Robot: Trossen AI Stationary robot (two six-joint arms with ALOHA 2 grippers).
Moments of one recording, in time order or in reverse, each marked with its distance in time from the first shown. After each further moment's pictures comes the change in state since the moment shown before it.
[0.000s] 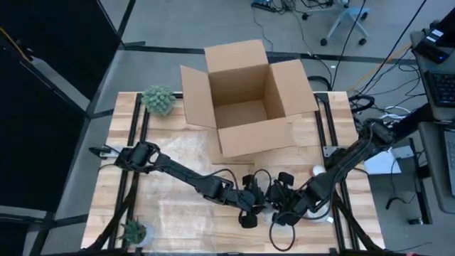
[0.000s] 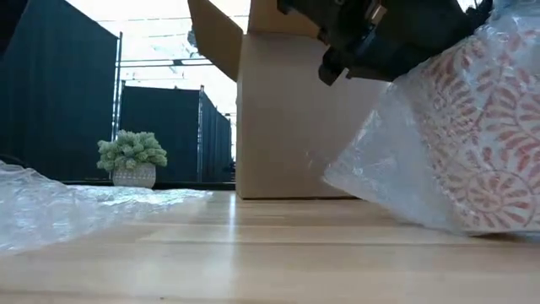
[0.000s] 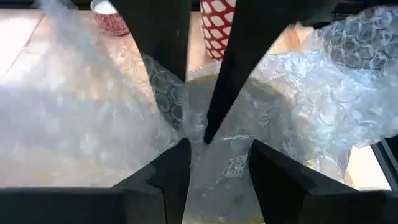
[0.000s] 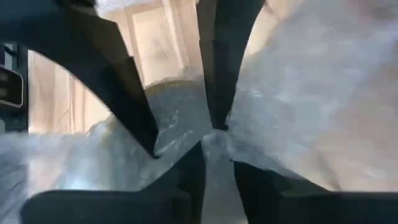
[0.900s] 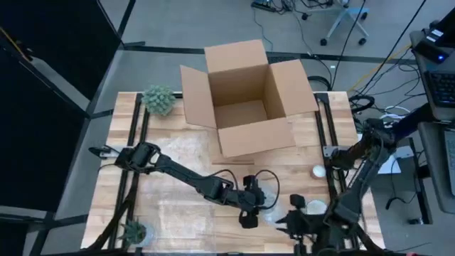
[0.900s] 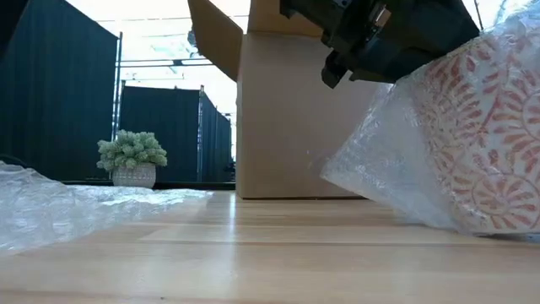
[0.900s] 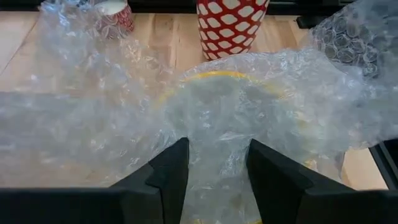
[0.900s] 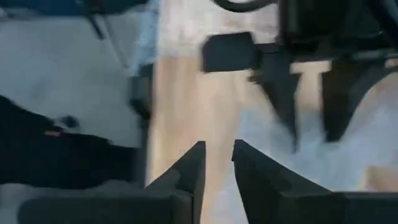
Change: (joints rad) left arm -0.002 0.002 -0.003 0.025 0.000 -0.002; right arm 0.246 0.090 0.205 -0.052 0.210 0.012
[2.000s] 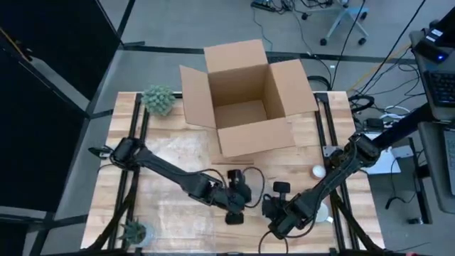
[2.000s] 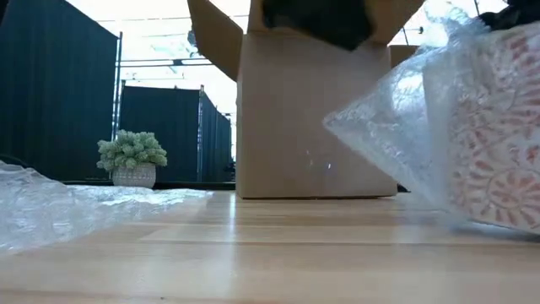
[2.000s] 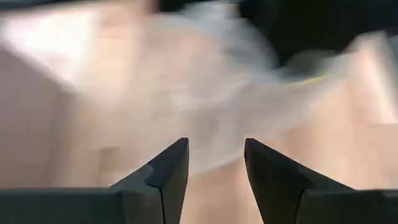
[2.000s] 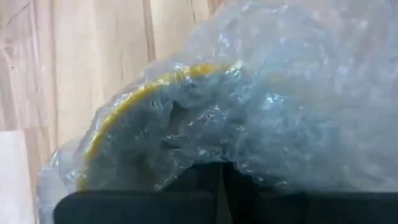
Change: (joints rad) left arm -0.044 -0.206 -0.005 -0.409 -0.255 0.048; right arm -0.221 0.179 -0.002 -0.170 -0.329 -0.054
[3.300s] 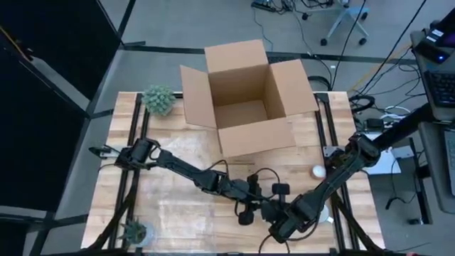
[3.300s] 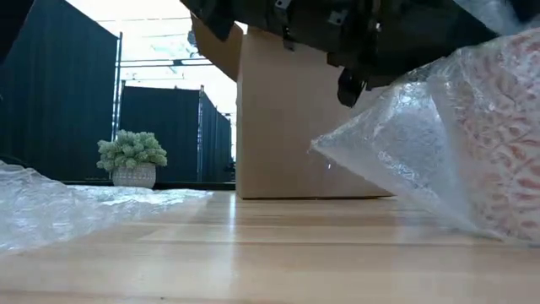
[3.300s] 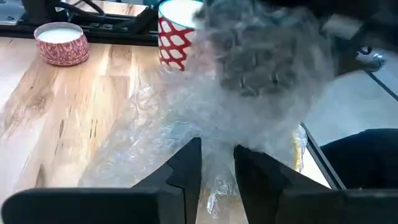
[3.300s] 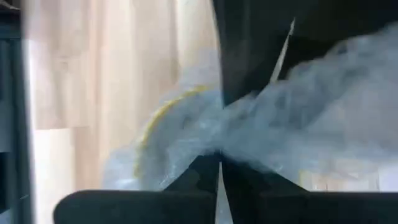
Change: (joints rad) left arm 0.083 0.181 -0.192 0.784 0.499 -0.021; right arm 0.024 -0.002 0.184 -0.155 -0.003 -0.038
